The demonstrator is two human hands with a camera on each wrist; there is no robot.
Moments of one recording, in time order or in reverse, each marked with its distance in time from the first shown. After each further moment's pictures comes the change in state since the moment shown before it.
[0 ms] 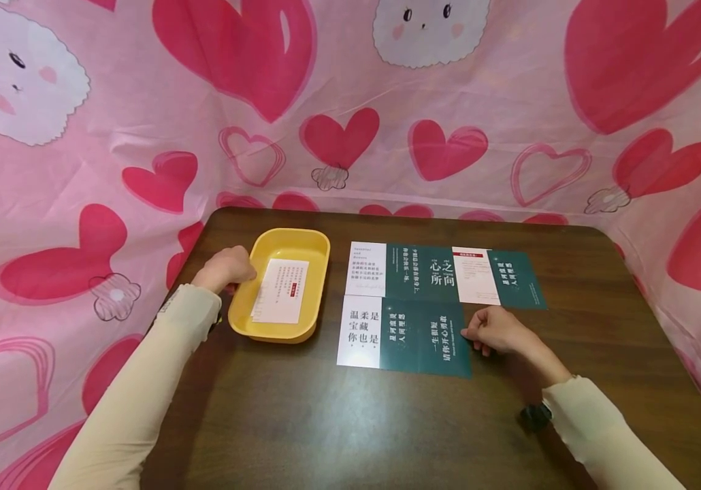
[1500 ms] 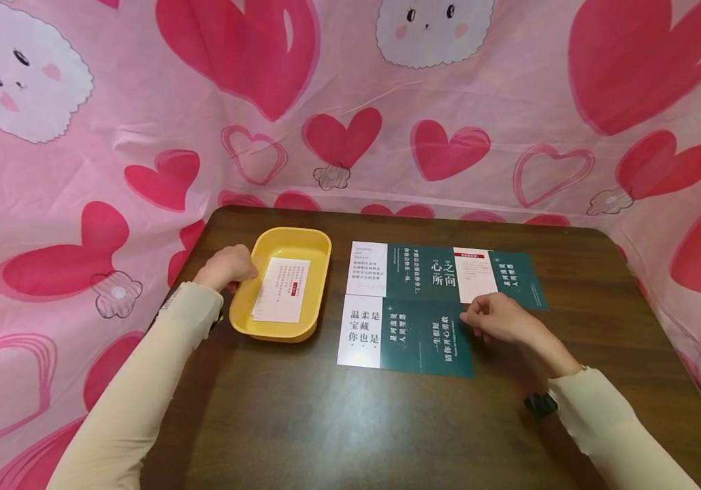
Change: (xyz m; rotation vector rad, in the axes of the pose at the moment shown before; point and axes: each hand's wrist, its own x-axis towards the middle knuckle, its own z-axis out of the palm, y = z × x) left_hand 0.003 -0.001 0.000 0.009 0.006 0.011; right_hand -0.008 -0.030 -0.022 -0.037 -0.023 -0.078
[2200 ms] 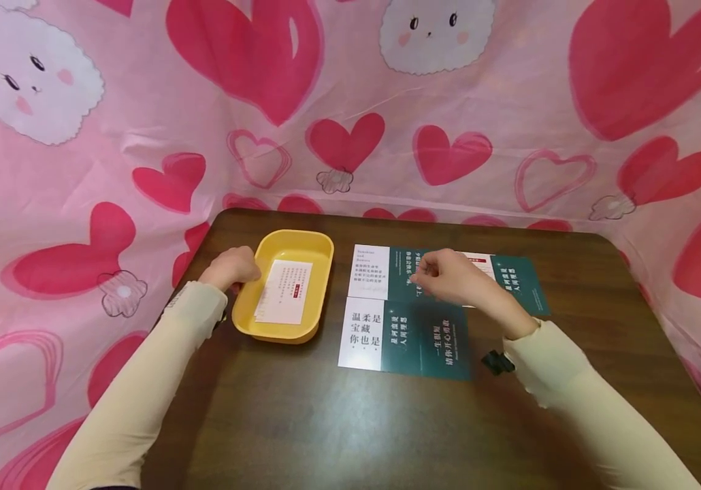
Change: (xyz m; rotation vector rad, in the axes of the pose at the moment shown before) left_hand -0.002 0.003 -0.001 0.013 0.012 -0.019; right_hand 0.020 -0.114 -0.007 -0.139 0.117 -0.324
